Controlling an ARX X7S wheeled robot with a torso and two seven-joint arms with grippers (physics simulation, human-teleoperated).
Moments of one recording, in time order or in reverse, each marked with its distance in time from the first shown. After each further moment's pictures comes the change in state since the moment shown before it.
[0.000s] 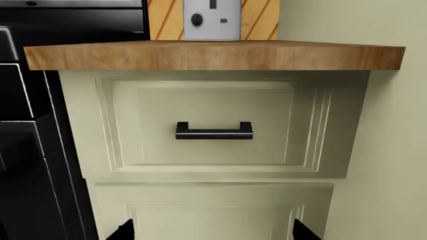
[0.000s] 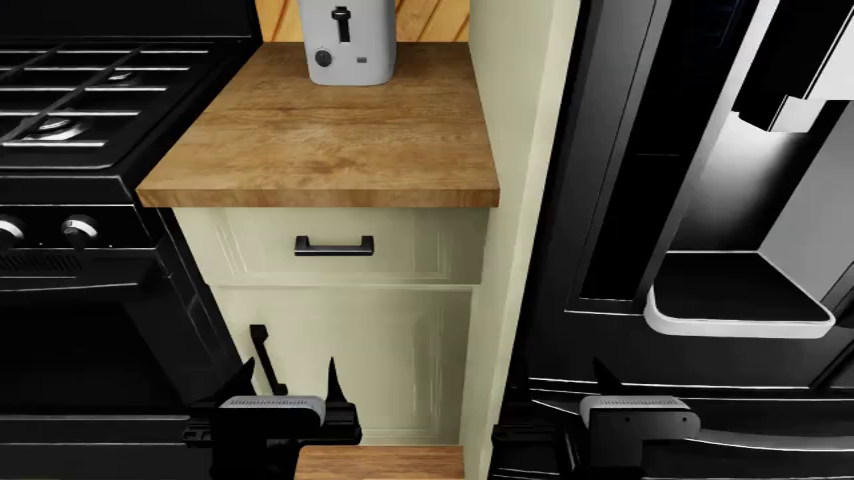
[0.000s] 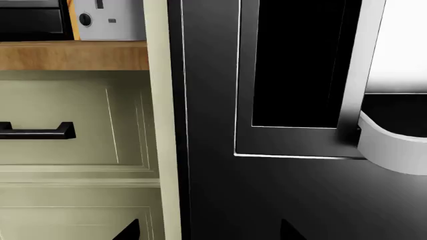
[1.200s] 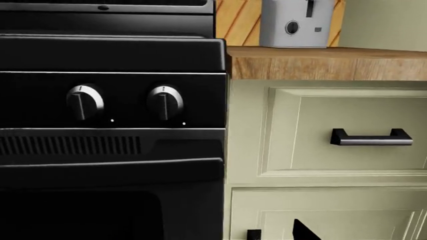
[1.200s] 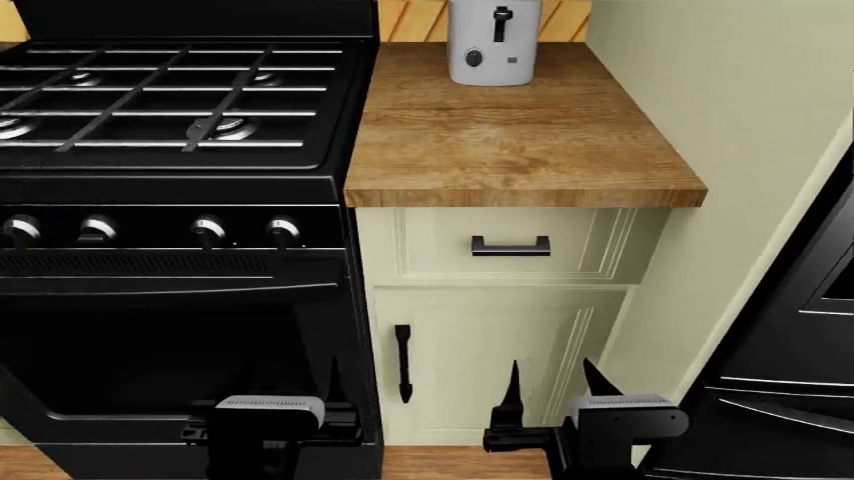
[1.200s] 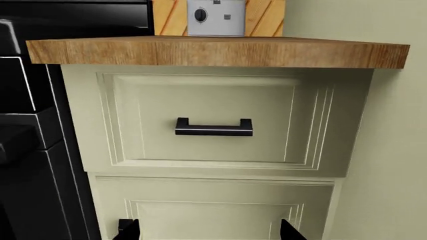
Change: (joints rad) left arm 0.017 -0.104 0.115 0.074 -0.111 -0.034 -0.095; right arm 0.002 0.094 -0.136 -0.017 0.085 0.023 0.112
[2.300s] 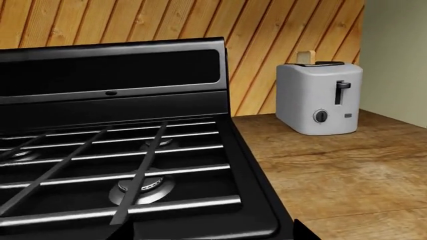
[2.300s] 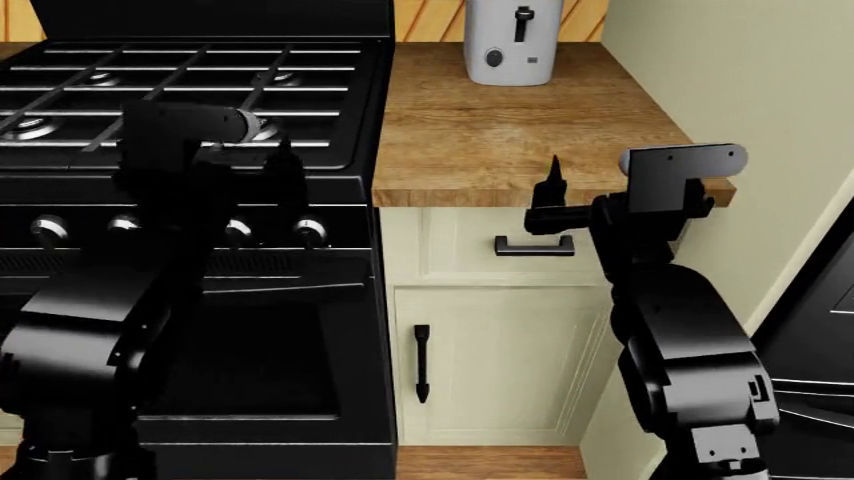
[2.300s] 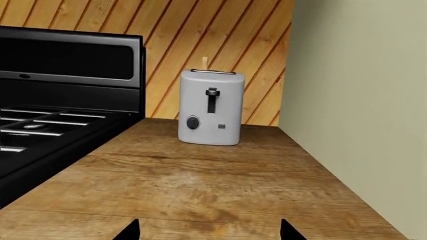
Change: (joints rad) left arm -0.847 -0.197 -0.016 -0.046 -0.209 -0.705 0.086; right arm 0.735 0.116 0.015 0.135 0.109 0.430 -0.060
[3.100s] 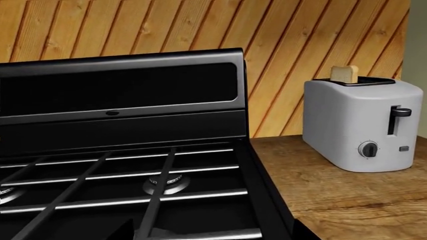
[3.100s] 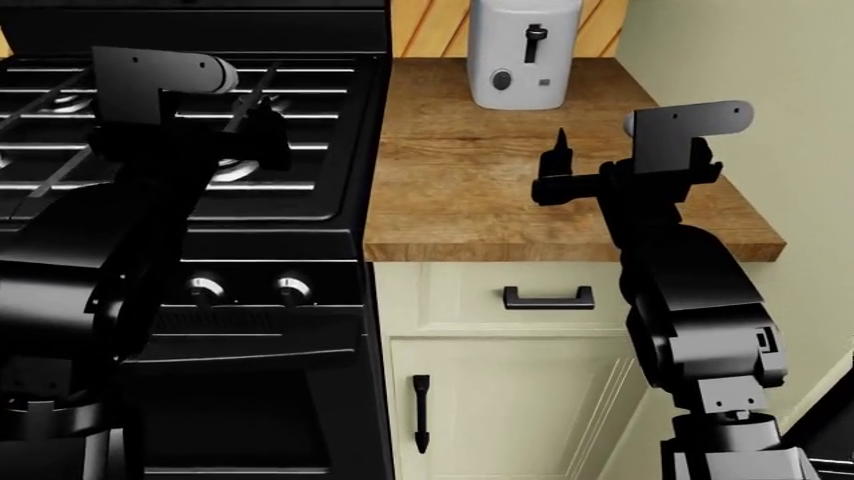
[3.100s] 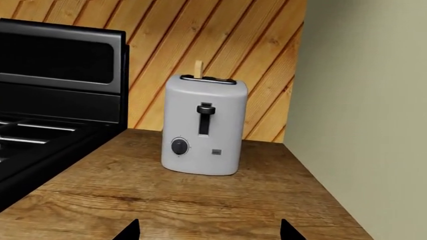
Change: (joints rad) left arm -0.139 -0.018 0.009 -0.095 -0.001 -0.028 0.000; right arm 0.139 0.020 -0.031 0.121 -0.002 0.020 -0.019
